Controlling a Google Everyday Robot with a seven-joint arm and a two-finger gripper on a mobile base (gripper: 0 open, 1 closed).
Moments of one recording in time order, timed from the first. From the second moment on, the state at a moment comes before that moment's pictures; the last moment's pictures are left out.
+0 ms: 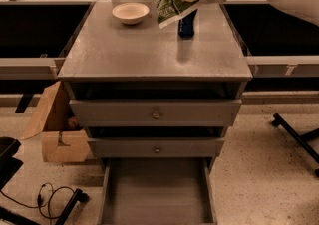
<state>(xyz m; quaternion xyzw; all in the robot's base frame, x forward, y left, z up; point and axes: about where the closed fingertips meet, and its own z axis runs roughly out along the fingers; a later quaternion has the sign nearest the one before) 0.687 -0.042 1.058 -0.56 0.57 -0.01 0.60</state>
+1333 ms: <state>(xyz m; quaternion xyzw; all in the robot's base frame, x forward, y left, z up) 0.726 0.076 0.944 -0.57 0.51 0.13 0.63</state>
